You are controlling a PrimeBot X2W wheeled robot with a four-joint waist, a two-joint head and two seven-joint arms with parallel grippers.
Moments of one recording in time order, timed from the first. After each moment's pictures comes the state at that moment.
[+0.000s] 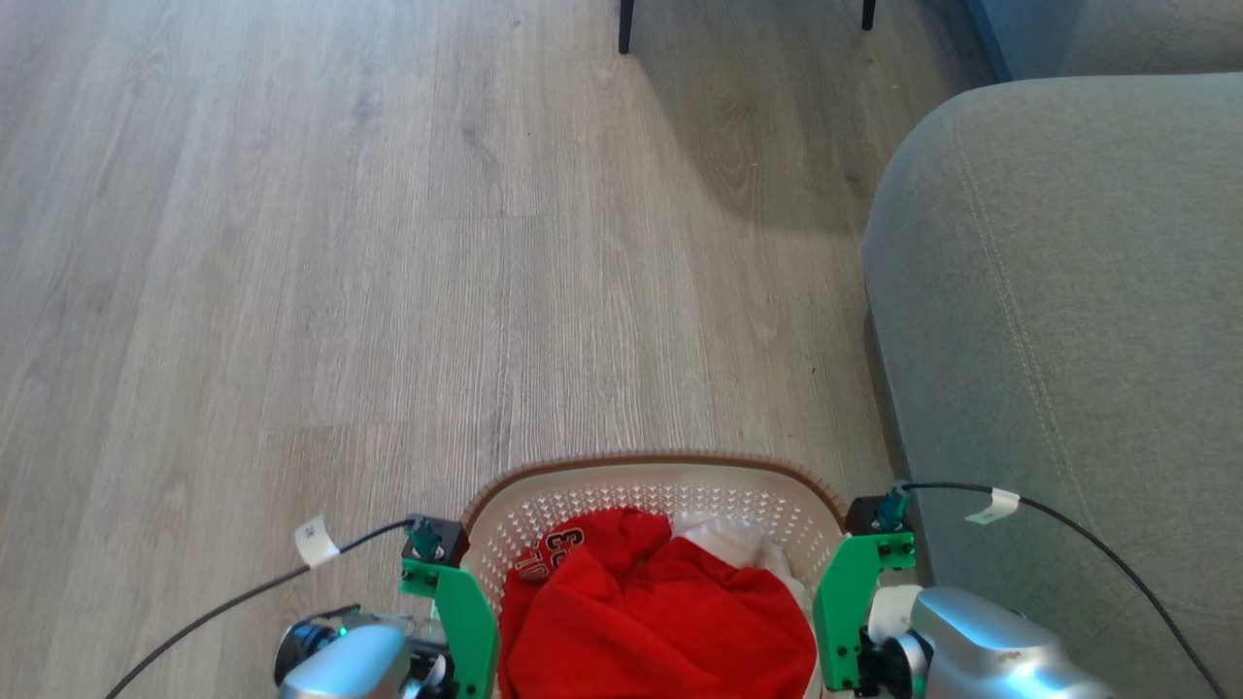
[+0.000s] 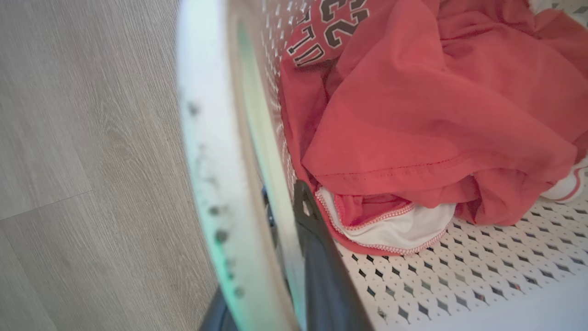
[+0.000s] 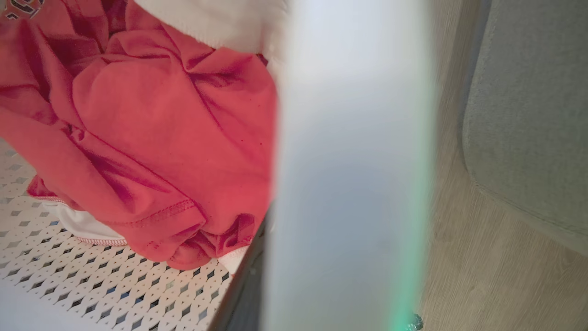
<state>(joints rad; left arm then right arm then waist) -0.54 0.06 -1.27 1.22 -1.09 -0.12 0.17 -0.59 -0.08 1.15 1.15 1.19 0.11 0.33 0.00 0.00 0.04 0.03</state>
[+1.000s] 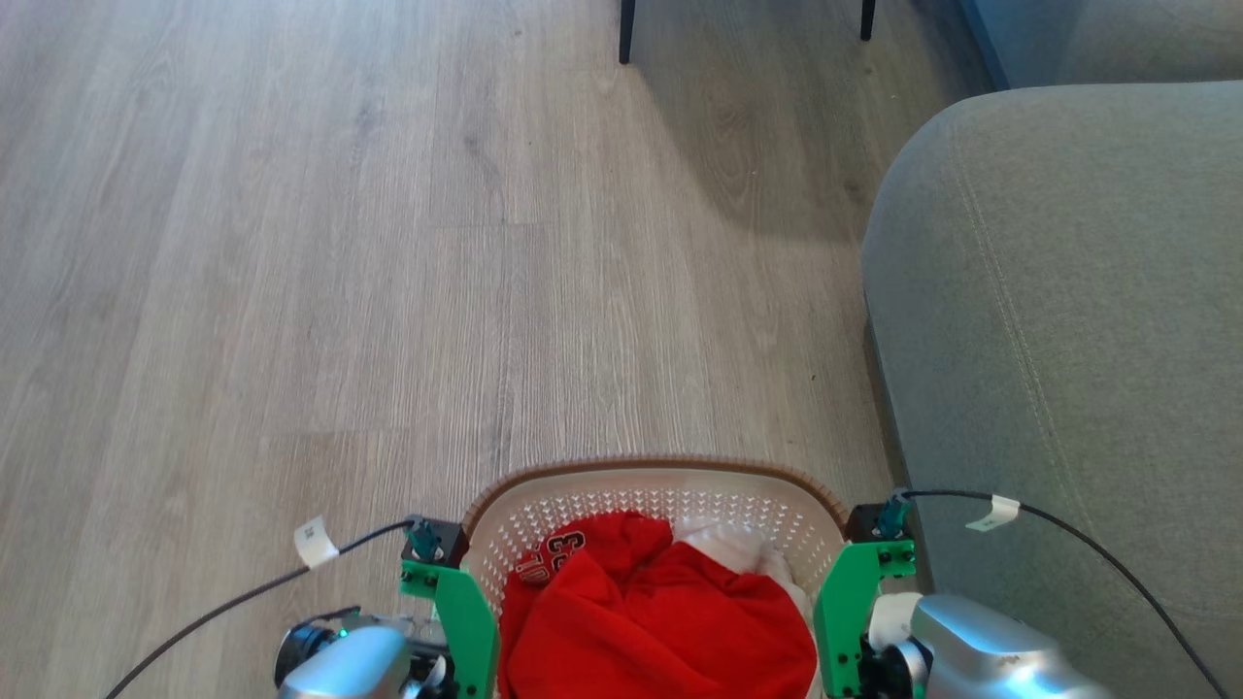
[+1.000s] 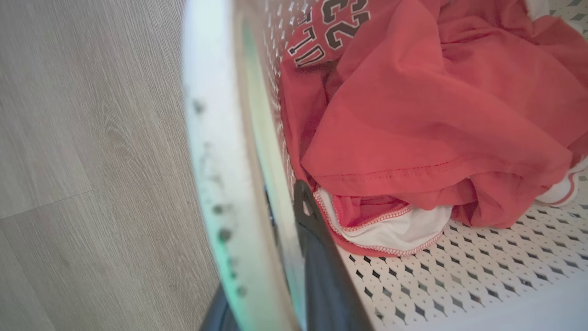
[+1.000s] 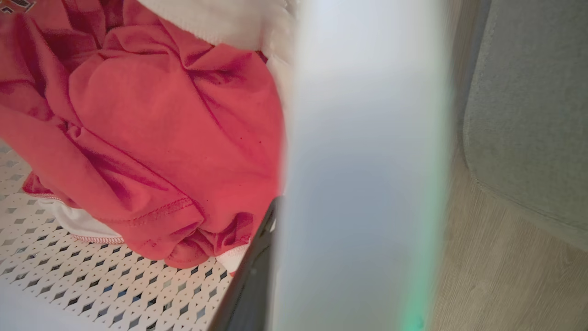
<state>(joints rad) -0.54 0.06 -1.28 1.22 -1.11 -0.12 0.17 -0.59 -0.08 1.22 1.16 1.26 0.11 0.31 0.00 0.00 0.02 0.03</state>
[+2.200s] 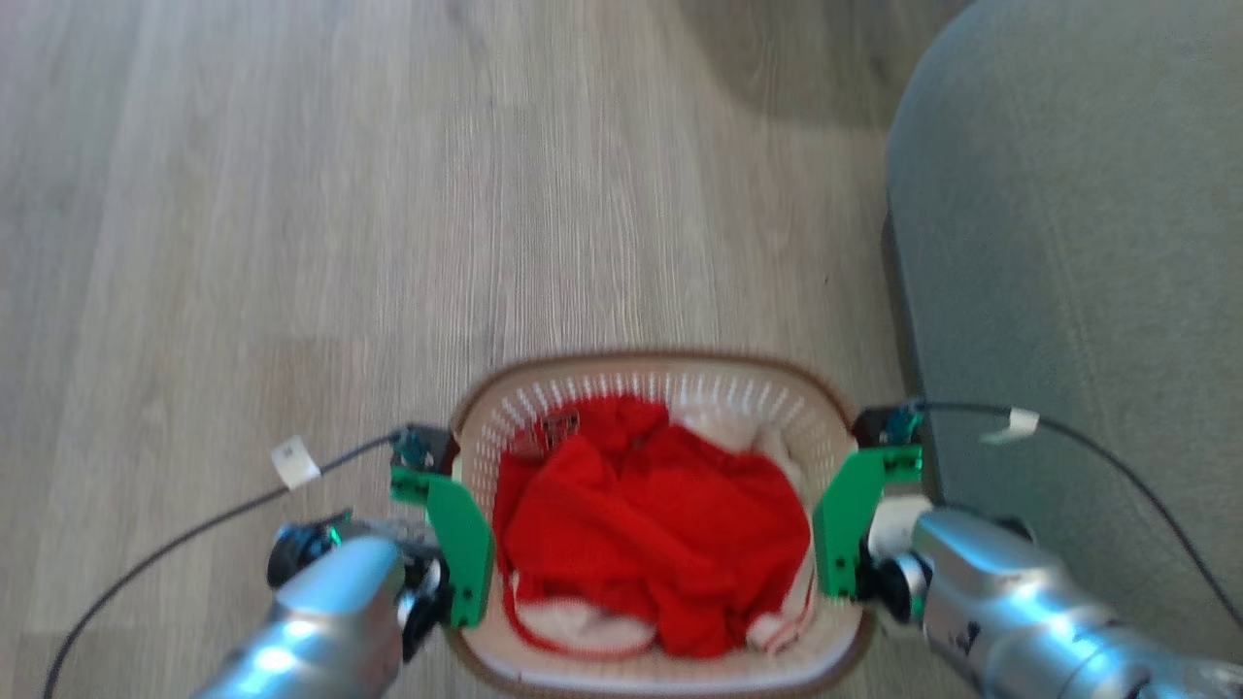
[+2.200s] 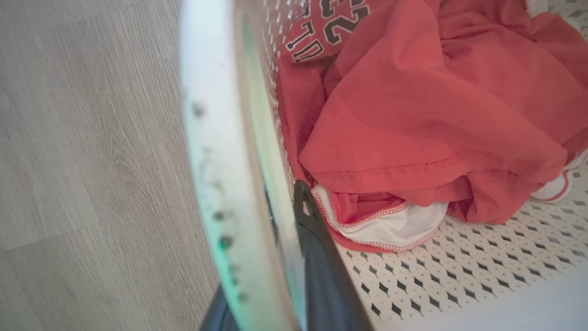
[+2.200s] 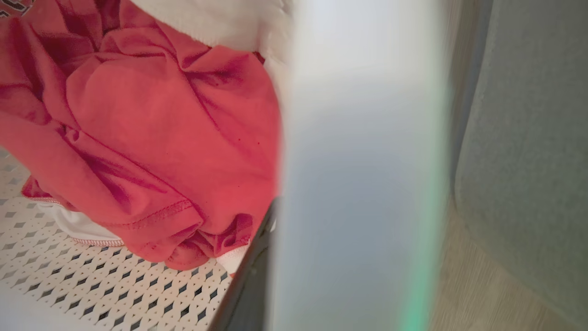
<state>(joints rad) -0.64 0.06 -1.28 1.23 -1.11 -0.11 0.11 -0.70 -0.08 1.25 1.18 1.29 0.11 0.21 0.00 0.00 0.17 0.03</state>
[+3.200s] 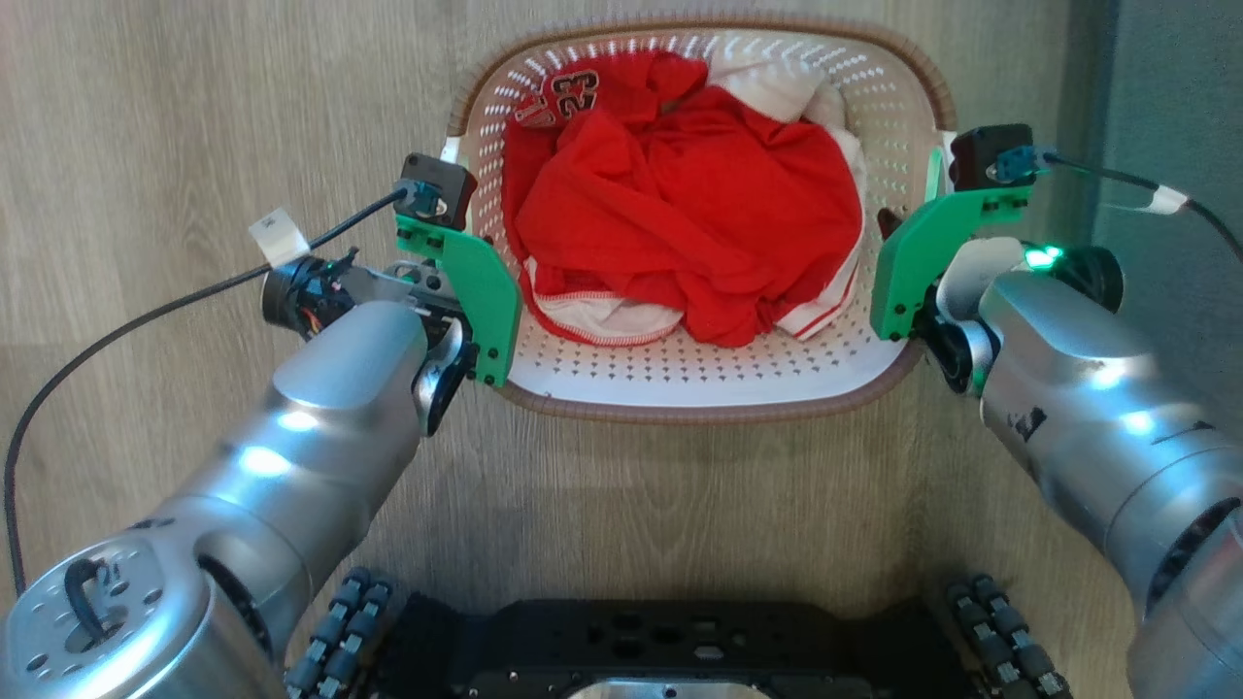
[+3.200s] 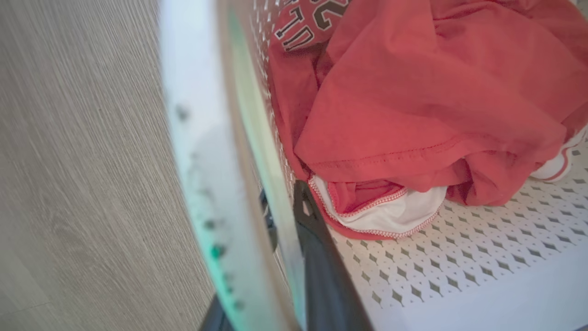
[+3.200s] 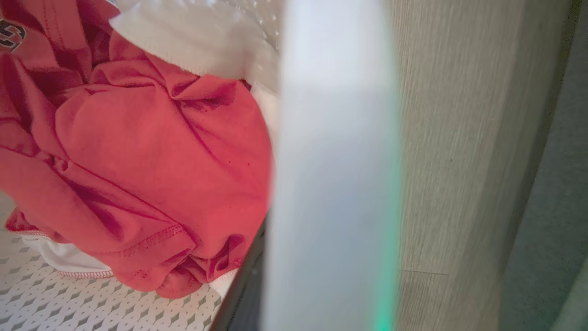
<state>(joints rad) -1.01 0.06 -1.28 1.13 -1.06 0.02 -0.03 -1.07 -0.14 1.20 1.22 1.26 0.12 -0.09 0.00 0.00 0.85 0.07</state>
